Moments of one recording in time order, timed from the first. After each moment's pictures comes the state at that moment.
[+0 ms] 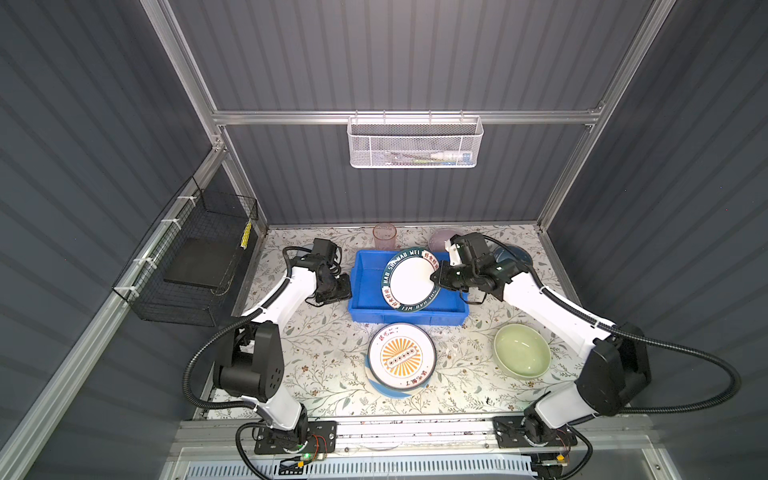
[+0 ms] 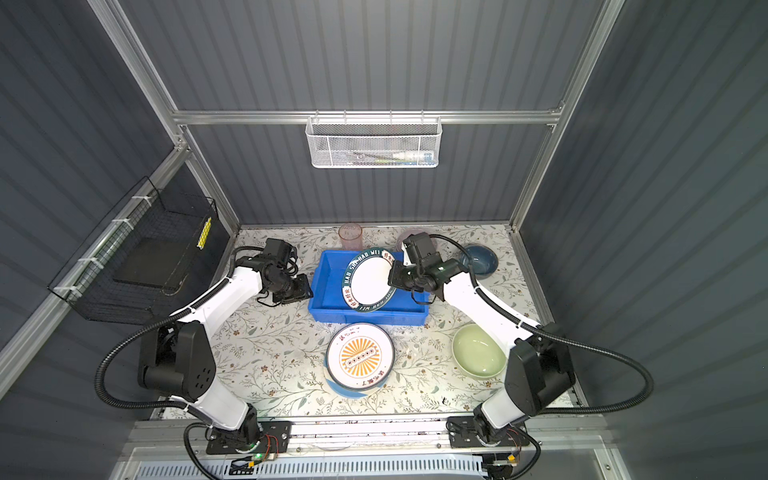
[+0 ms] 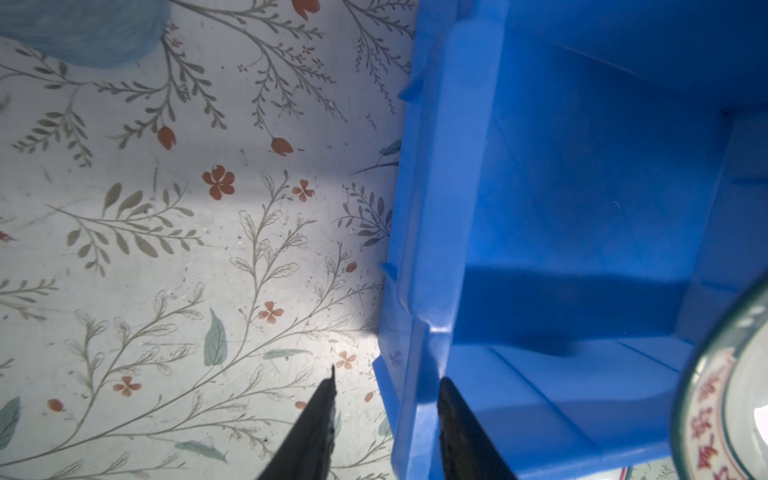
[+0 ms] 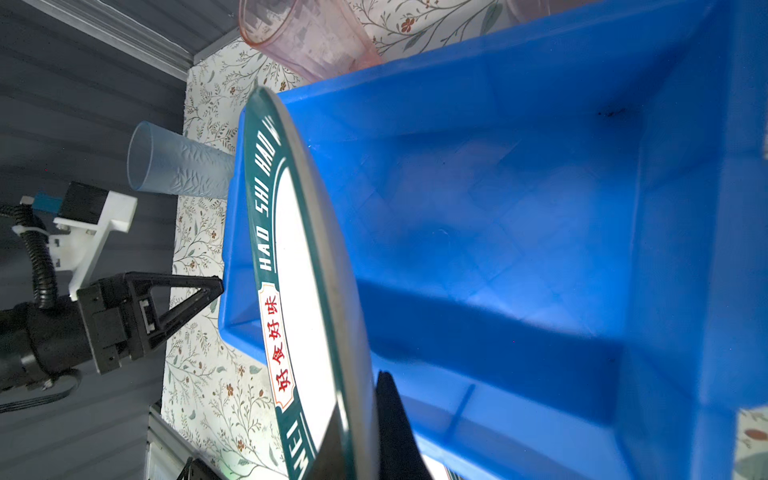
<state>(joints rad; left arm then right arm) -0.25 1.65 1.26 -0.83 0.22 -0.32 0.53 1.57 1.30 -0.54 -0.19 0.67</state>
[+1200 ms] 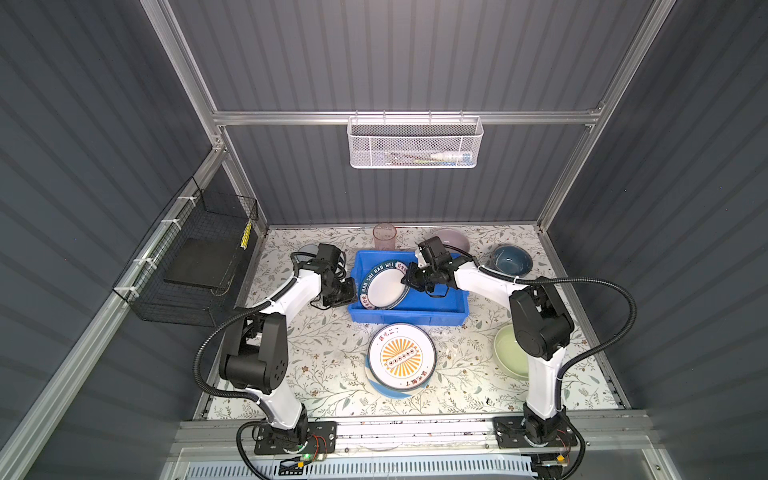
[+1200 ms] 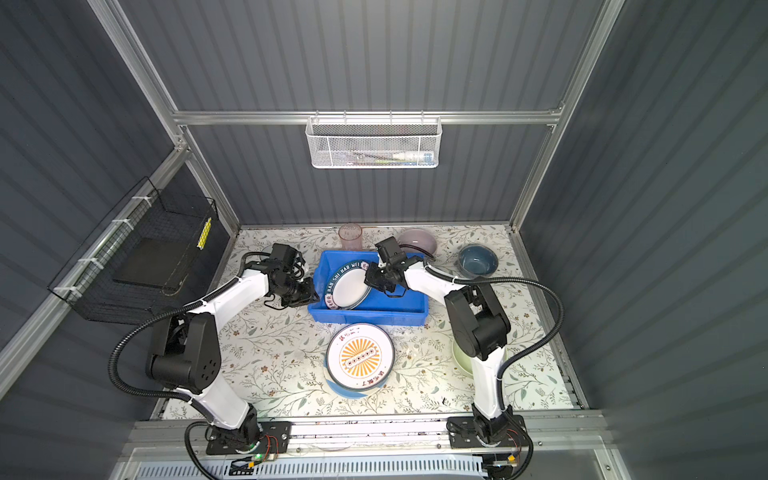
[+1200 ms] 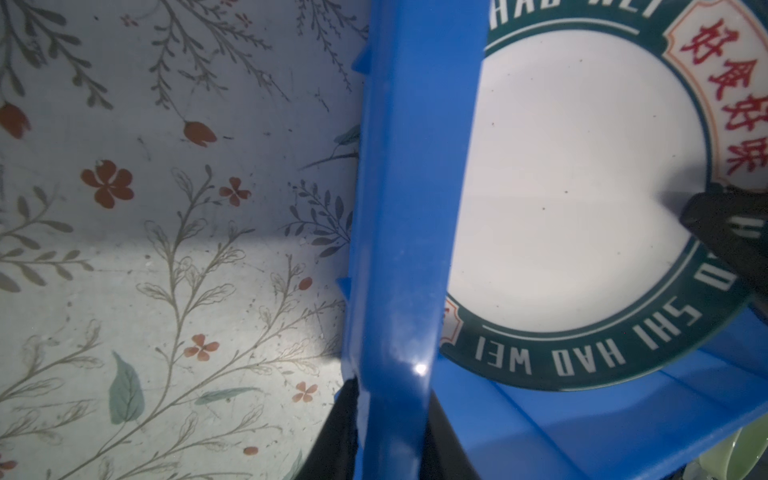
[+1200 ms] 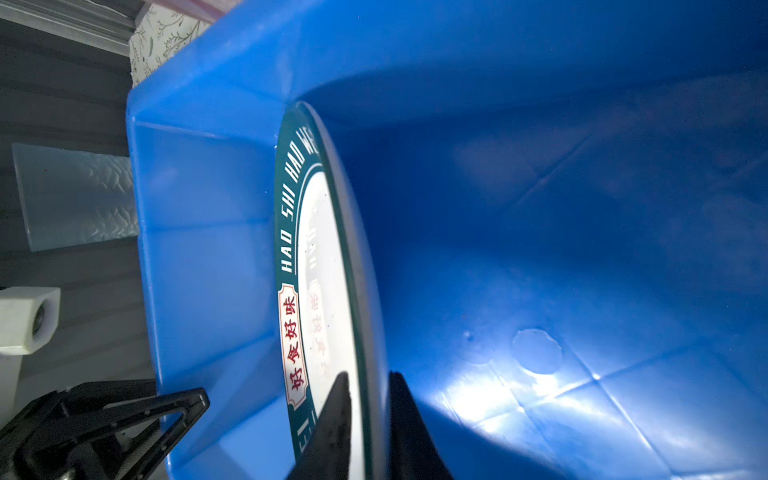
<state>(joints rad) -0.25 1.70 1.21 -0.72 0.31 -0.35 0.57 2.02 1.47 -0.33 -0.30 0.80</state>
